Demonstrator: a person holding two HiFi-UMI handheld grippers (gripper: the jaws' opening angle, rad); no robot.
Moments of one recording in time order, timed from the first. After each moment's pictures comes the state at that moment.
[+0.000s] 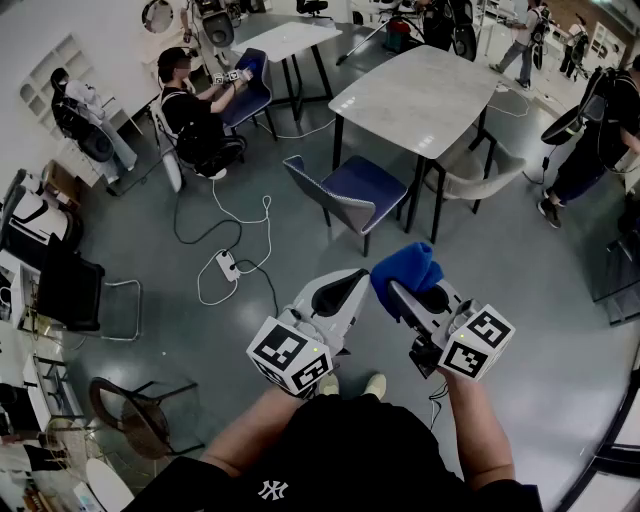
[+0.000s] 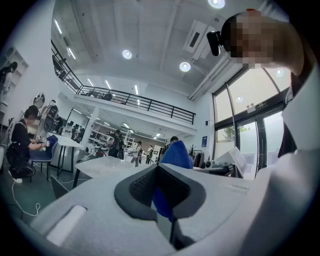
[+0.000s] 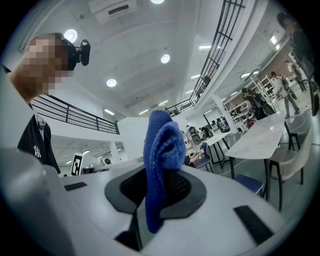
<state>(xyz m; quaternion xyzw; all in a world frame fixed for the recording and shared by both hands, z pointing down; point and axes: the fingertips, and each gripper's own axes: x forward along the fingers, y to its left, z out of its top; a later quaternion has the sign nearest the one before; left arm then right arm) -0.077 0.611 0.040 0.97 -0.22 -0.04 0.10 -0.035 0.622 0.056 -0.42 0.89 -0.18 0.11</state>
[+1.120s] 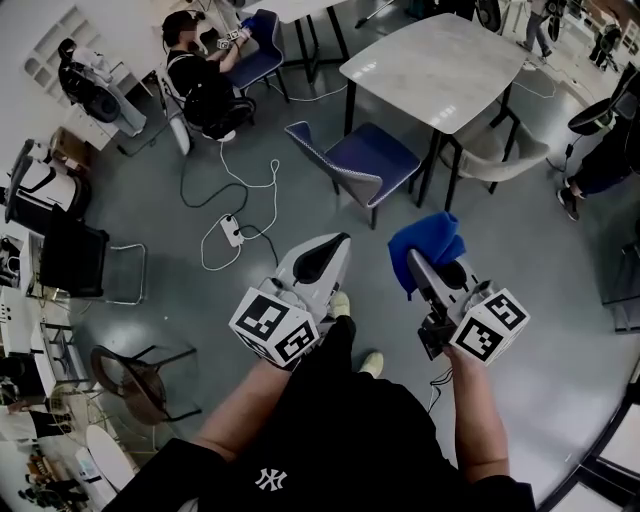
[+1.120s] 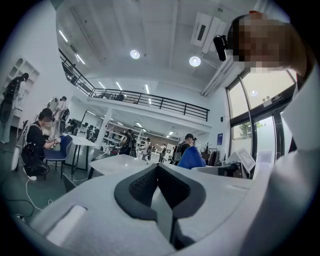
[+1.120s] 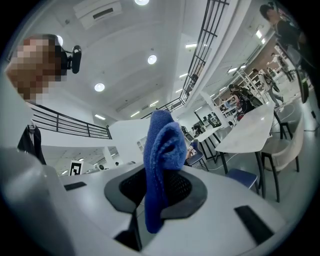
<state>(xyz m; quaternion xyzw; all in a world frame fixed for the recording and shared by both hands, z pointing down) -0.059 0.536 0.066 0.95 -0.30 -0.02 0.10 0.039 0.563 0.086 -0.43 0.86 -0.23 0.13</state>
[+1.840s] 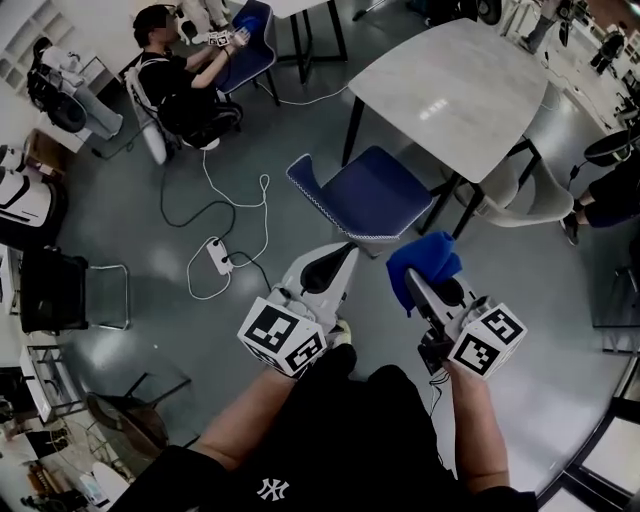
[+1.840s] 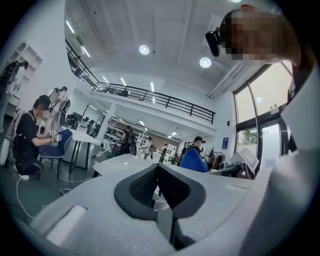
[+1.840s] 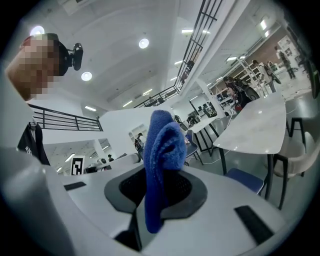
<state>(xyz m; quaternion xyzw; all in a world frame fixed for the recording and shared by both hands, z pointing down) -0.085 0.250 0.104 0.94 -0.29 -0.03 0.15 -0.001 0.288 0.128 -0.44 0.85 -0.28 0.06</state>
